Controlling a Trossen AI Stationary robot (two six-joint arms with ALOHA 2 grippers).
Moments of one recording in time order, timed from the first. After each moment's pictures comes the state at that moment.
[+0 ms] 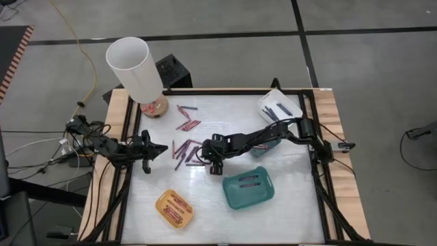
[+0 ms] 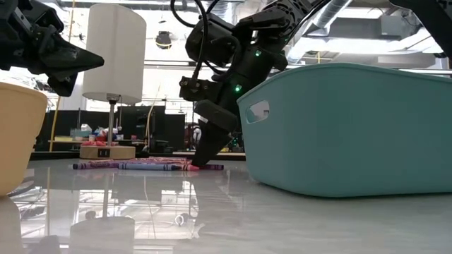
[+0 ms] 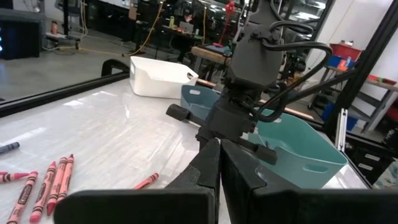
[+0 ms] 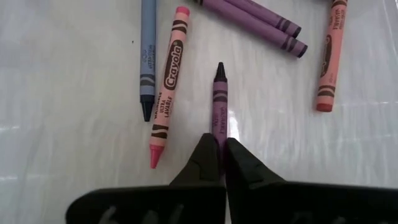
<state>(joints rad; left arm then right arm) -0.57 0.01 0.01 0.08 -0.80 -0.23 0.01 2.10 1.46 -0.36 0.14 0.02</state>
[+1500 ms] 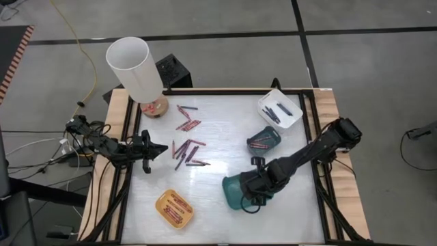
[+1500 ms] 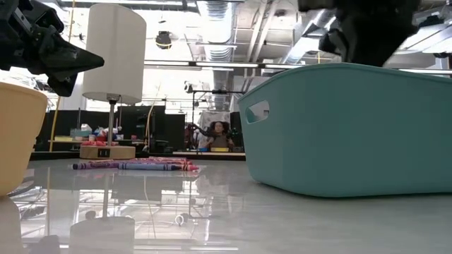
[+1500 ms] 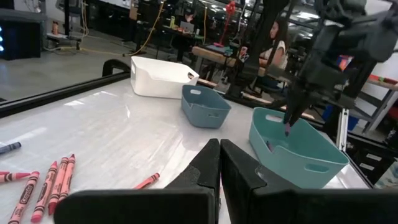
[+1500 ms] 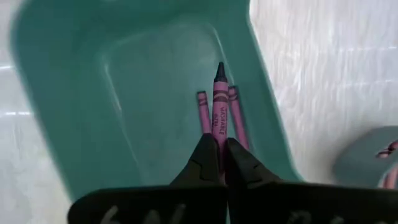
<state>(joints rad) -0.57 0.01 0.01 0.08 -0.80 -0.23 0.48 1.66 1.29 -0.90 0.23 0.50</state>
